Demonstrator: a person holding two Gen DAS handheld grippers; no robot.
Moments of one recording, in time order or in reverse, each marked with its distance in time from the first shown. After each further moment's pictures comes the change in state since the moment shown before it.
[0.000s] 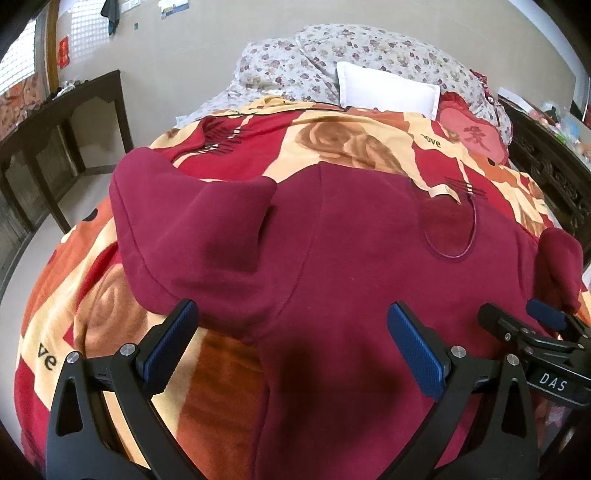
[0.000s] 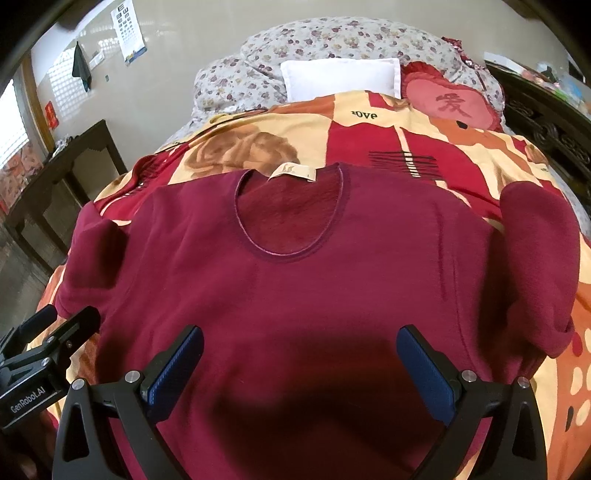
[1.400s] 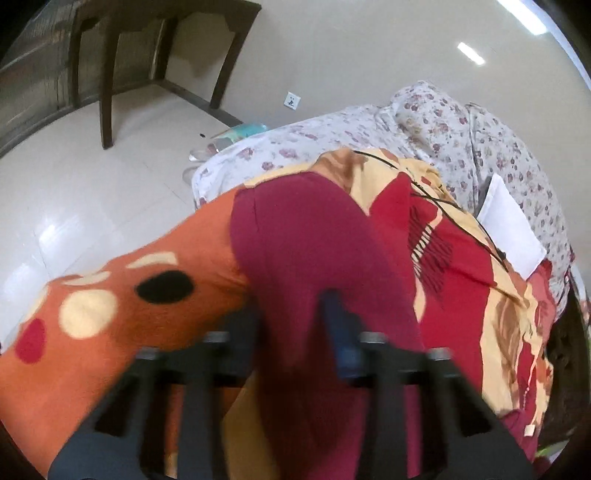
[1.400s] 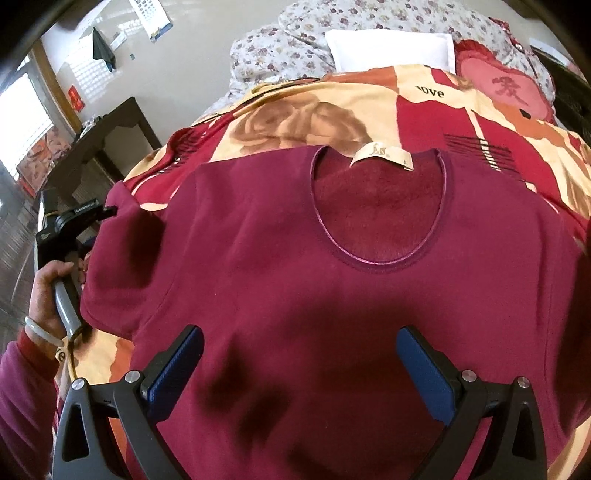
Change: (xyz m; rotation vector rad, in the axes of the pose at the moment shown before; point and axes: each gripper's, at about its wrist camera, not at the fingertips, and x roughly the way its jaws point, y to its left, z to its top) left arm 0.127 0.248 0.100 -0.571 -0.026 0.047; right arm 0.044 0.038 0.024 -0.030 0.130 0.167
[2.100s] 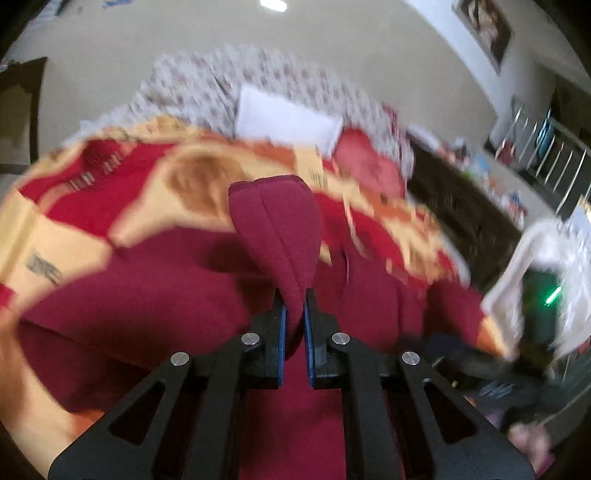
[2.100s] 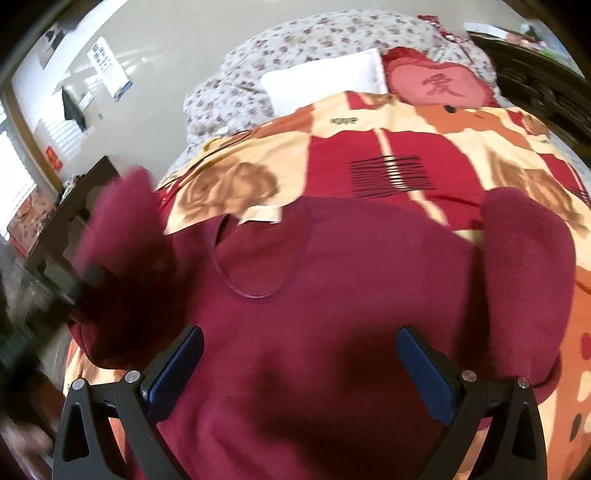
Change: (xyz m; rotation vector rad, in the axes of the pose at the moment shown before) left arm -0.137 -0.216 -0.204 0.548 0.128 -0.510; right arm -0.077 -0.088 -0.005 0.162 -0.144 -0.058
